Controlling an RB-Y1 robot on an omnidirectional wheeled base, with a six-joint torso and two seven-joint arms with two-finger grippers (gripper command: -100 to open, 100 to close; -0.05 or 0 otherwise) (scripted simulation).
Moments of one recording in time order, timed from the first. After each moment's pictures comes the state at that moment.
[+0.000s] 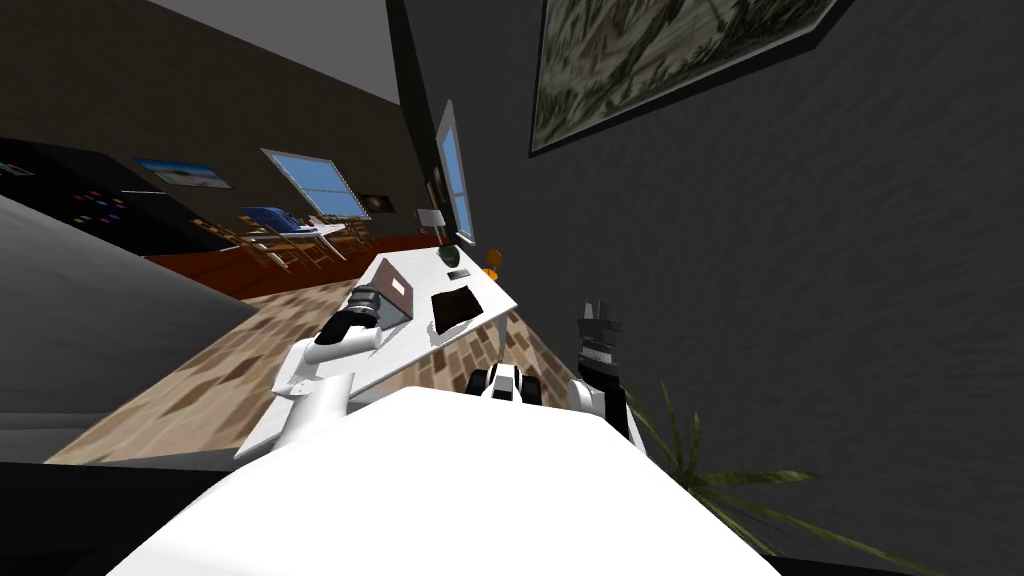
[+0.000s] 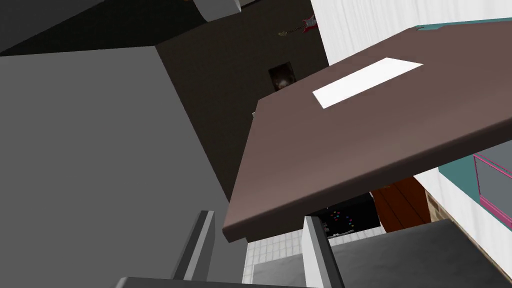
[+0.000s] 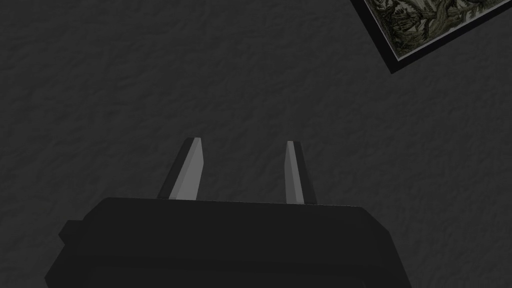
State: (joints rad) left arm 0.20 0.28 0.64 -1.95 -0.01 0.38 -0.05; right arm 0.54 -0.03 0.05 -2.21 -0.07 -0.46 -0.17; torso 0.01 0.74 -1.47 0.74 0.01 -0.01
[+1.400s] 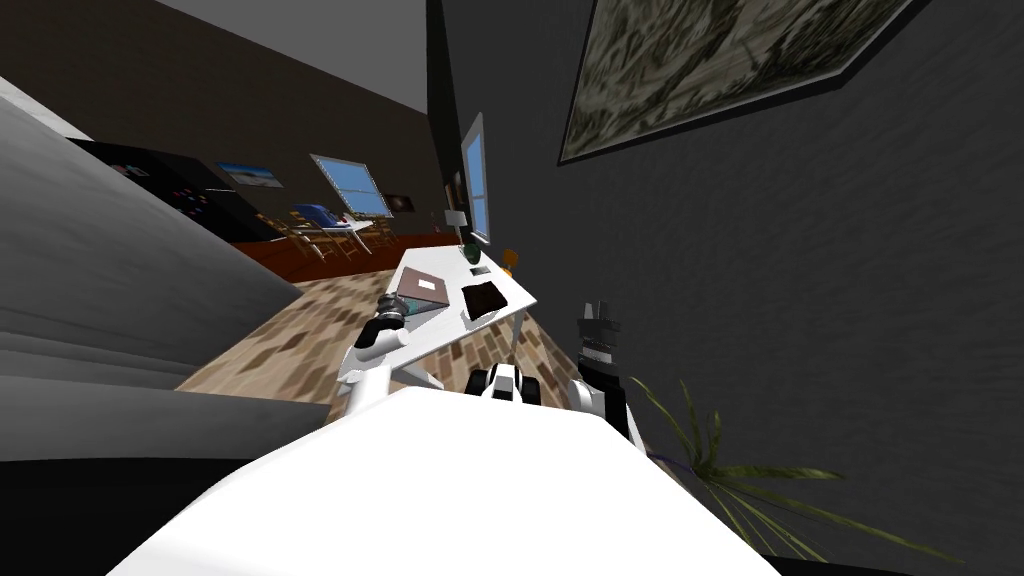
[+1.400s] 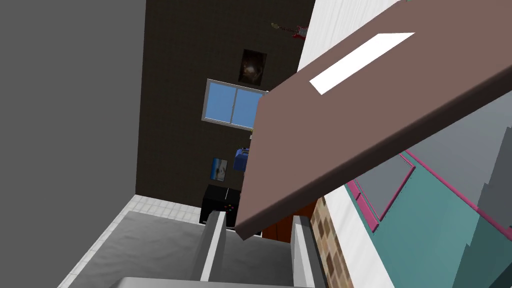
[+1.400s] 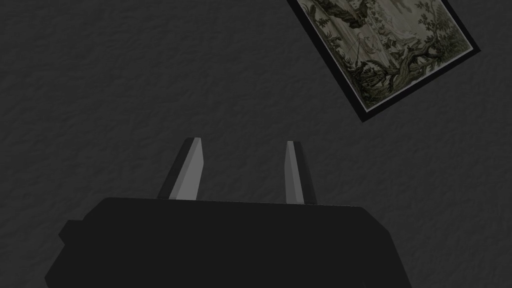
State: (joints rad) left arm 0.08 0.11 0.64 -1.74 0.16 0.16 0.14; right arm 0.54 -0.03 0.05 -2.21 -0.07 -0.46 -0.17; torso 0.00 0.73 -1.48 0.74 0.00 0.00
